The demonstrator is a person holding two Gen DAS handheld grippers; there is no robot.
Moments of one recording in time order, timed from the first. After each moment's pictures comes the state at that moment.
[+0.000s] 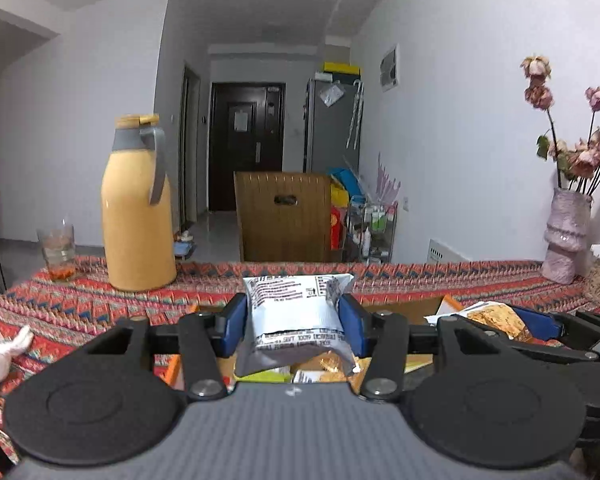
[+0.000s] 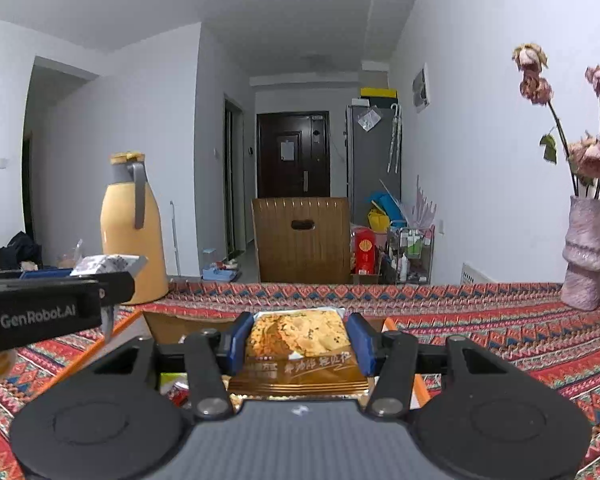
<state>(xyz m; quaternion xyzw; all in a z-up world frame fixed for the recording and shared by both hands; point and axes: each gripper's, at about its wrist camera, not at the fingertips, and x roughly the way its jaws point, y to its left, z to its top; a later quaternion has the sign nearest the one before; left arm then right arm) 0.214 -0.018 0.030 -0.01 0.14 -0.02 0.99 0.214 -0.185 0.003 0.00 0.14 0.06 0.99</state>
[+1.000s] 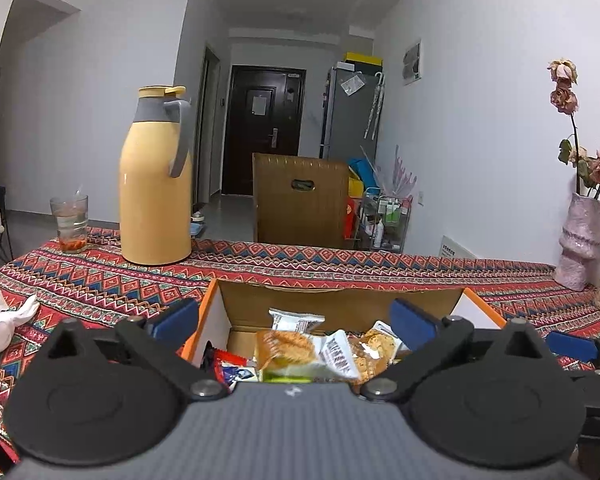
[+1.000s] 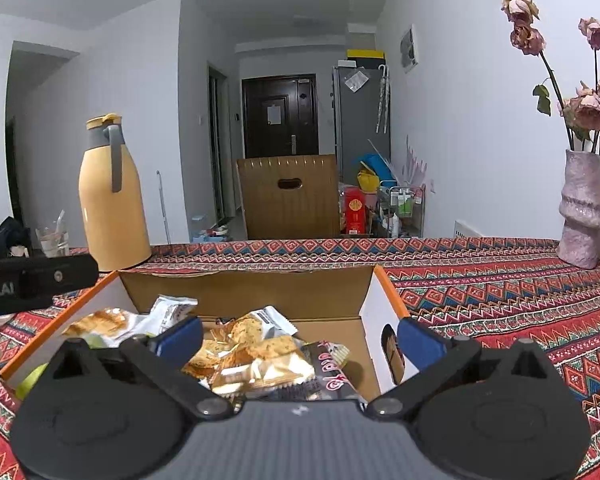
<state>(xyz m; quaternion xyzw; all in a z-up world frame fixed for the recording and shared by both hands) 0.215 -0.001 0.021 -0.05 0.16 0.00 0.99 0.229 -0.195 -0.020 0.01 0.19 0.05 0.98</state>
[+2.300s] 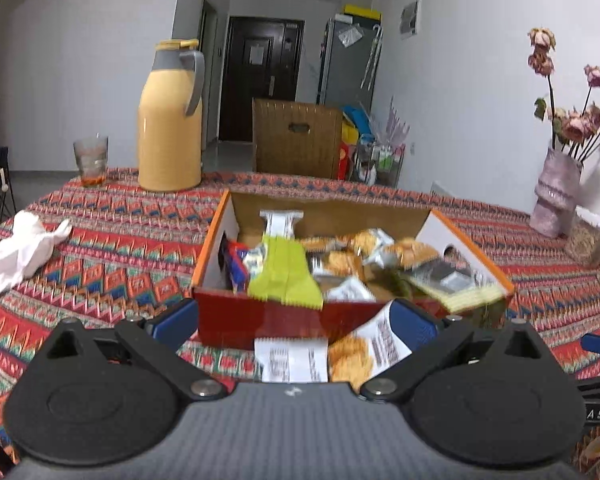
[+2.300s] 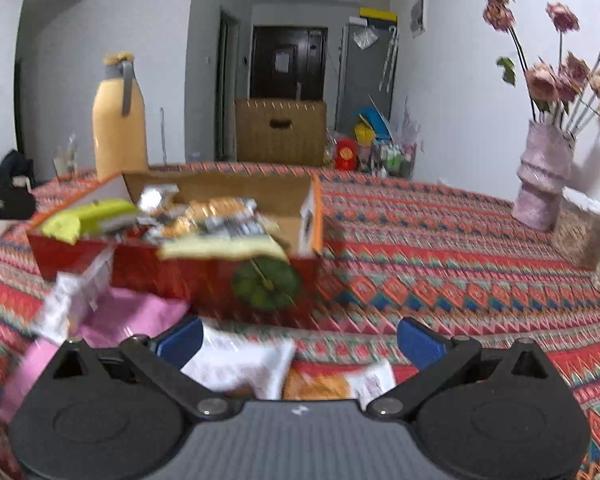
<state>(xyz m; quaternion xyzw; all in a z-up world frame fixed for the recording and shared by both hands) 0.113 -0.001 0.011 -0.05 0.24 -0.01 0.97 0.111 -0.272 -0.038 -0.05 0.28 0.04 0.96</state>
